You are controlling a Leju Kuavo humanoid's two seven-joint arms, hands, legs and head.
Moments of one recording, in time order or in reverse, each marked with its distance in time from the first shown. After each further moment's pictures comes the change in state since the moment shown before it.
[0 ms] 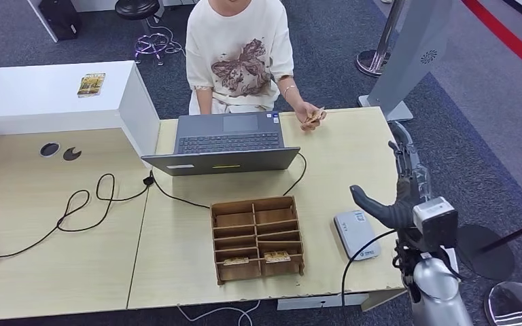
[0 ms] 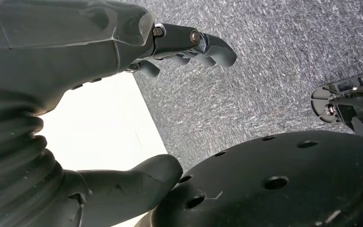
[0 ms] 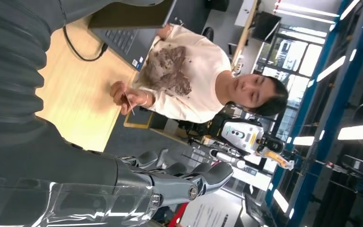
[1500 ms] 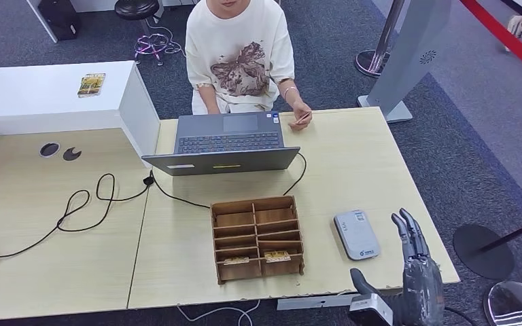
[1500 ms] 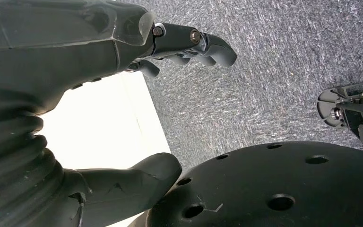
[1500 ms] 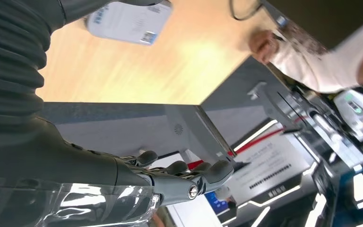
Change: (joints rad) left arm 0.000 -0.018 0.066 0.000 0.008 0.038 0.031; right arm 0.513 -0.014 0.160 -0.243 0.786 -0.449 0.347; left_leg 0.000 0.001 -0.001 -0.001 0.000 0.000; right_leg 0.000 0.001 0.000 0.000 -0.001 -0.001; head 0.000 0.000
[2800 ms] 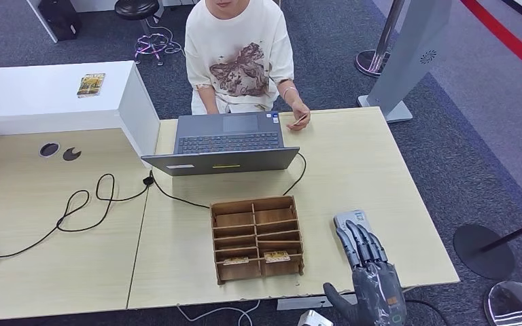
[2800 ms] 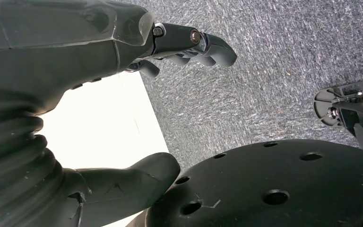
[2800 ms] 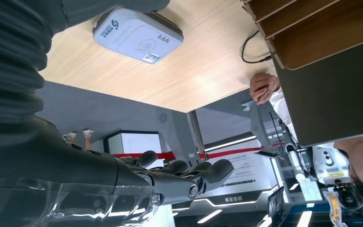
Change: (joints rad) left arm -0.004 0.000 0.018 0.000 -0.027 -0.007 -0.013; right arm -0.171 -0.275 0.390 0.097 0.354 -0.008 0.427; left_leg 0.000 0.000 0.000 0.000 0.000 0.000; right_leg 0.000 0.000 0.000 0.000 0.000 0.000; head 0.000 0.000
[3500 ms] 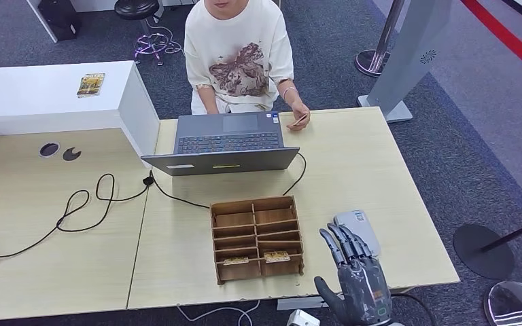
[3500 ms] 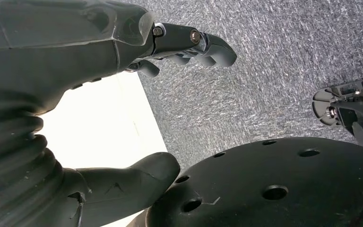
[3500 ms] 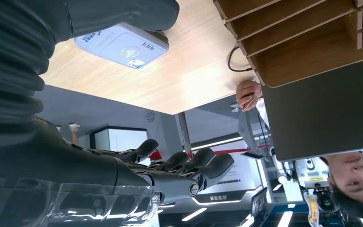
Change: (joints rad) left arm 0.000 0.001 0.000 0.000 -0.014 -0.008 -0.011; right arm -0.082 0.000 0.062 0.077 0.012 0.006 -0.009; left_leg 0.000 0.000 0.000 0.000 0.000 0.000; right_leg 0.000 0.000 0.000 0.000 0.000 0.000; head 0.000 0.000
